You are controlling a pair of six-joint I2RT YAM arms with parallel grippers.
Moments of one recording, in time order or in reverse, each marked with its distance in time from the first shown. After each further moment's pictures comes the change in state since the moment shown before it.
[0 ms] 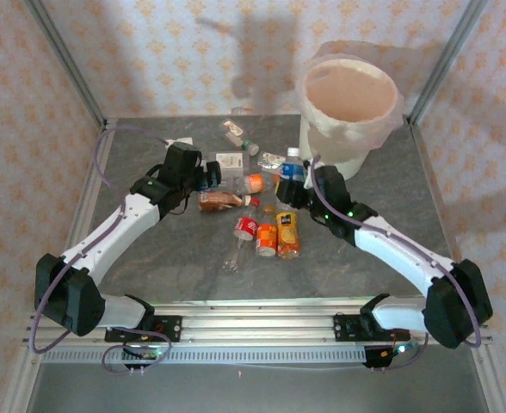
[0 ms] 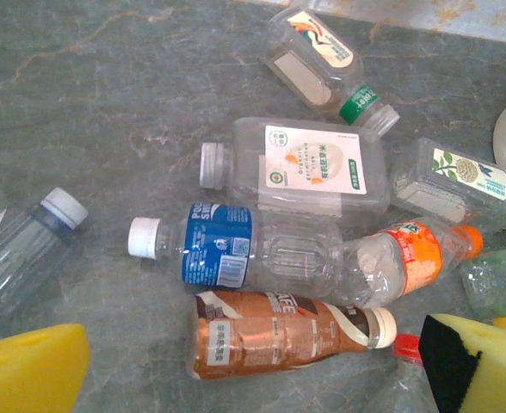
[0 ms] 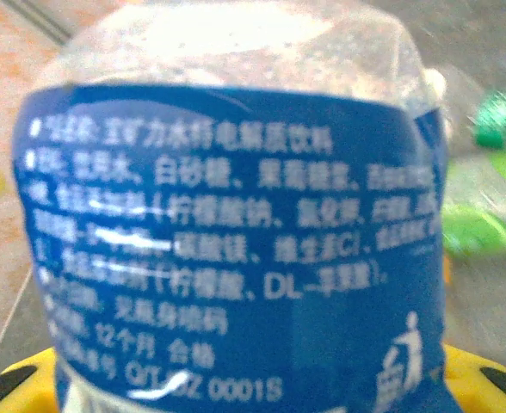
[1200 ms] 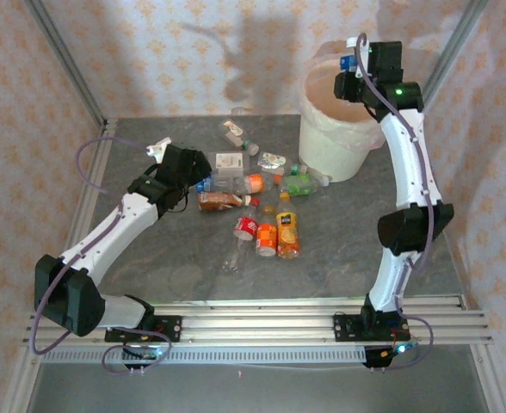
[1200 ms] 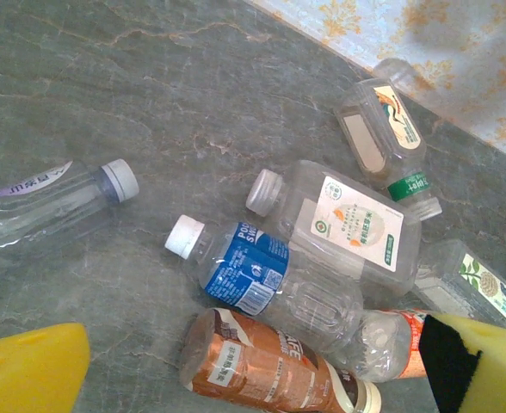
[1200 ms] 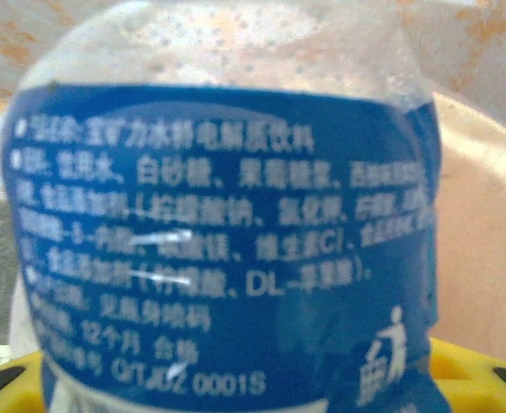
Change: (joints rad) left arm 0.012 -0.007 -0.013 -0.016 -0.140 -0.335; right arm -0.445 0.704 1.483 -0.873 0.101 -0.475
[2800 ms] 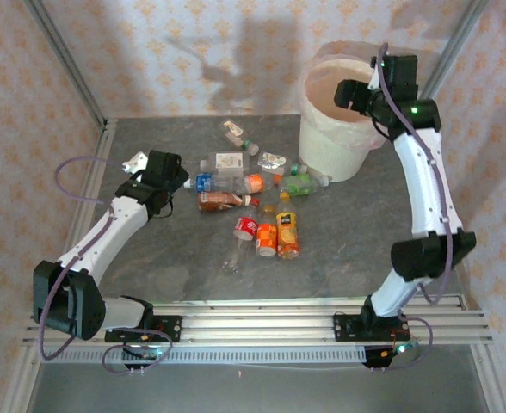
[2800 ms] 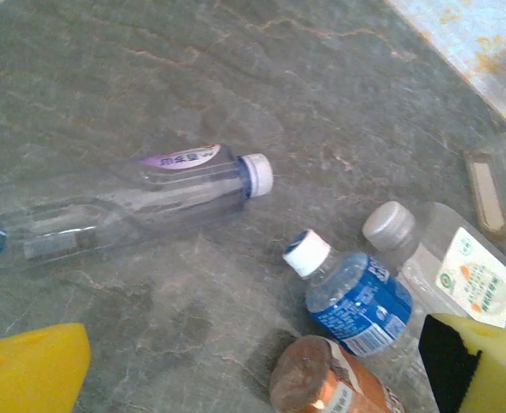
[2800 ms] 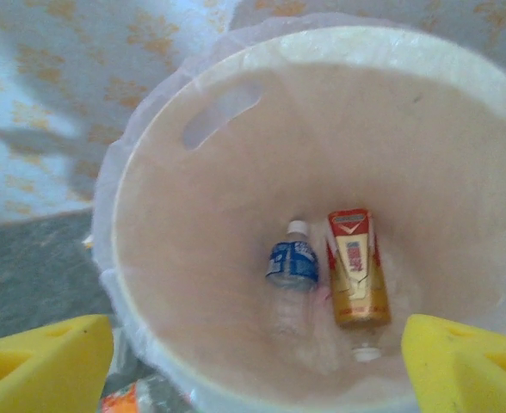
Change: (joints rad) left arm 0.152 -0.031 -0.102 -0.064 -0.011 -0.175; right arm 0.001 -0.340 -0.396 0.095 -0.026 0.176
